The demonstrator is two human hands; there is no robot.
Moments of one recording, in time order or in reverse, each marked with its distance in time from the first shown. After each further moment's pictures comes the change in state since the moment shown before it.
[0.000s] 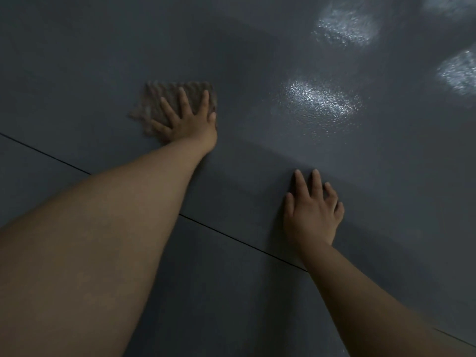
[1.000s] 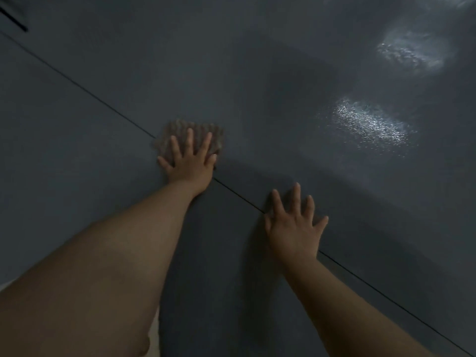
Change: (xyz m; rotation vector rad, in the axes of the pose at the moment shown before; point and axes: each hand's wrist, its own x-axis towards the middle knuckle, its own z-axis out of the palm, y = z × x) left_hand -0.075 -0.147 0.011 -0.005 -0.074 -0.104; right_hand -0.072 -0.069 0.019 -0.155 -0.269 -0.366
